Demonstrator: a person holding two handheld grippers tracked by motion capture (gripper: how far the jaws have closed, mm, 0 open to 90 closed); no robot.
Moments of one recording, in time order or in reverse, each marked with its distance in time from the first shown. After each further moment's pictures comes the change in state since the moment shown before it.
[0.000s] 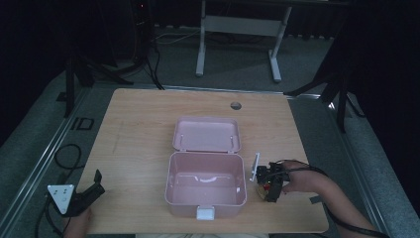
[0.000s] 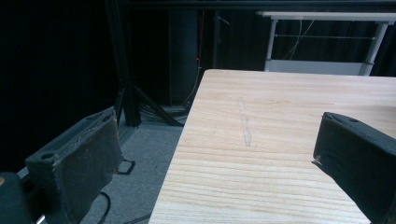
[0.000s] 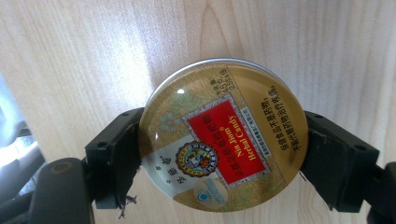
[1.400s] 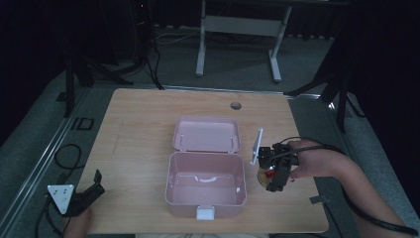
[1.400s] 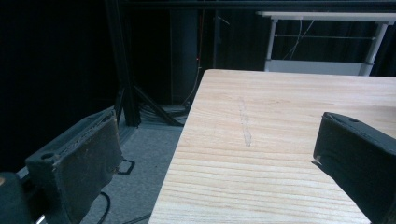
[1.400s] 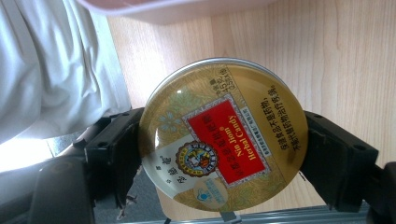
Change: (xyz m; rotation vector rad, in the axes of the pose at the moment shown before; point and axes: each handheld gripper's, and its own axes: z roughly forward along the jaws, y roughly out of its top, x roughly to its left) left arm 0.000 0.000 0.000 -0.001 -0.002 -0.003; right arm 0.023 0.020 -0.128 -0.029 0.008 -0.015
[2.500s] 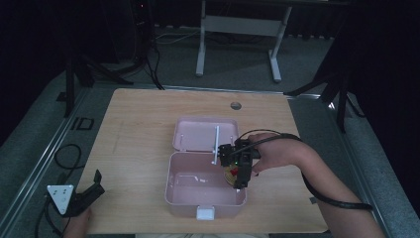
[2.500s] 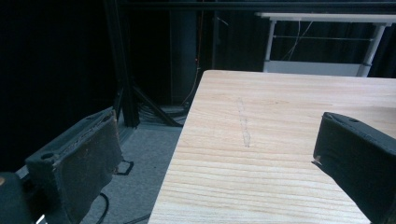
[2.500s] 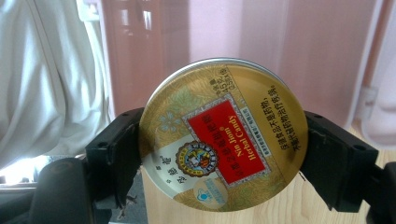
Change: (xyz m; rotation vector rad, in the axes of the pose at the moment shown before) left arm 0.001 0.000 0.000 -0.001 -0.007 -0.001; right arm 0.009 0.092 -0.006 -0.002 0.033 -0.157
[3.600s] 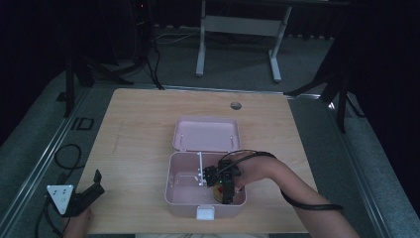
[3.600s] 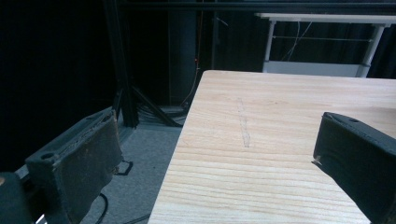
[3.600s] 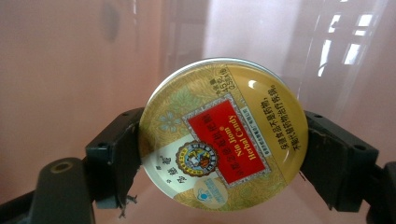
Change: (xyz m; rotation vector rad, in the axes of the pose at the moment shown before) left arm 0.000 0.000 0.000 0.000 -0.001 0.000; right arm -0.003 0.030 0.096 0.058 0.076 -0.116
